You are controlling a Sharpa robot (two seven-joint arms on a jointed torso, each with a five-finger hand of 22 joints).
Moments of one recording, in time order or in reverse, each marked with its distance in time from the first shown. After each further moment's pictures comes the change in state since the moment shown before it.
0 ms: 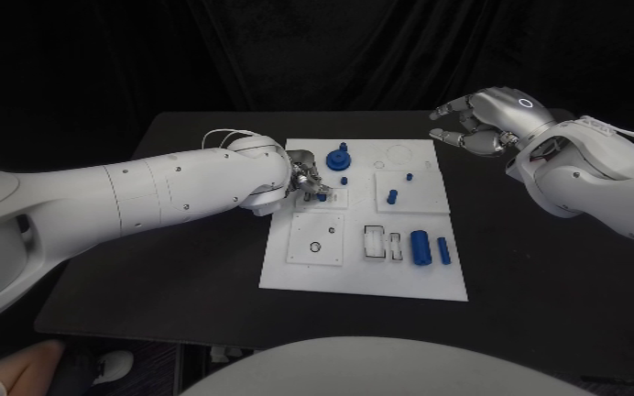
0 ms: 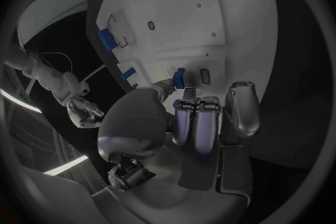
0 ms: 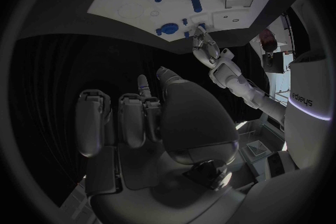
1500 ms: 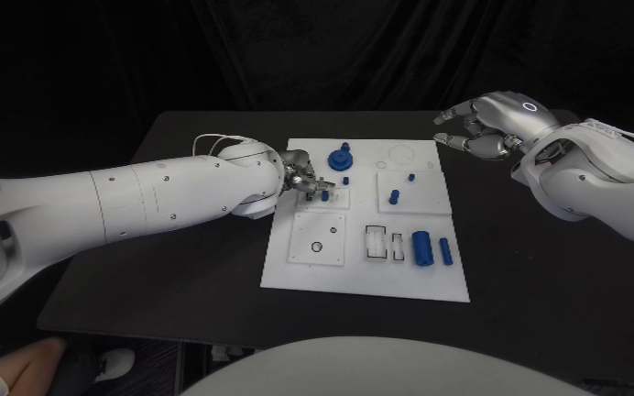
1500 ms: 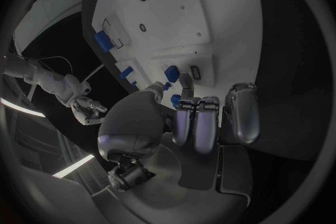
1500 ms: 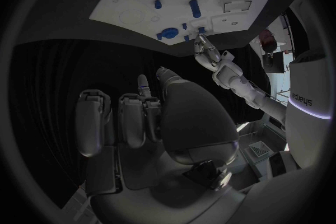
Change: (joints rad) left arm -0.007 -0.062 -0.005 0.065 -0.073 -0.089 0.015; left_hand -0.136 0.025 -0.235 0.085 -0.138 0.021 -0.007 0.094 0.122 0.002 -0.002 0.000 0.000 0.000 0.000 0.000 0.000 0.000 0.045 -0.009 0.018 0.047; right arm -0.004 -0.010 0.000 0.001 0.000 0.026 -0.003; right_hand 0.000 0.000 0.003 -0.003 0.012 0.007 0.000 -0.004 -0.003 0.000 0.000 -0.004 0.001 0.000 0.000 0.000 0.000 0.000 0.000 0.000 0.000 0.000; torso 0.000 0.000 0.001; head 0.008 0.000
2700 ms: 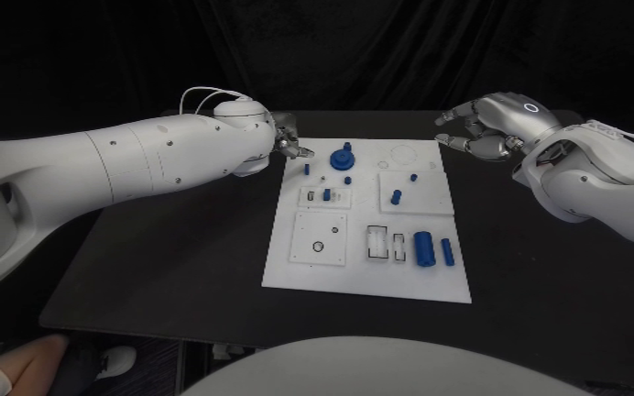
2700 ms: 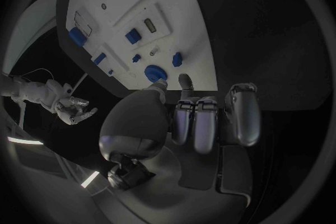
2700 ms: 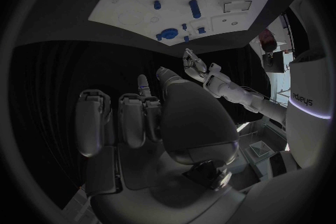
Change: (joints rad) left arm 0.101 0.055 0.000 -0.166 -0.143 0.117 -0.042; left_hand 0.105 0.019 -0.029 -0.001 0.045 -0.036 -0.007 0.052 0.000 -0.003 -0.011 0.000 0.000 0.001 -0.016 0.000 0.000 -0.016 0.013 -0.007 -0.001 0.000; right arm 0.000 0.004 0.000 0.001 0.000 0.005 -0.005; right_hand 0.000 0.000 0.003 0.003 0.008 0.000 0.000 0.000 -0.003 0.000 0.000 -0.012 0.000 0.000 0.000 0.000 0.000 0.000 0.000 0.000 0.000 0.000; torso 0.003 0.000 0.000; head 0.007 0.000
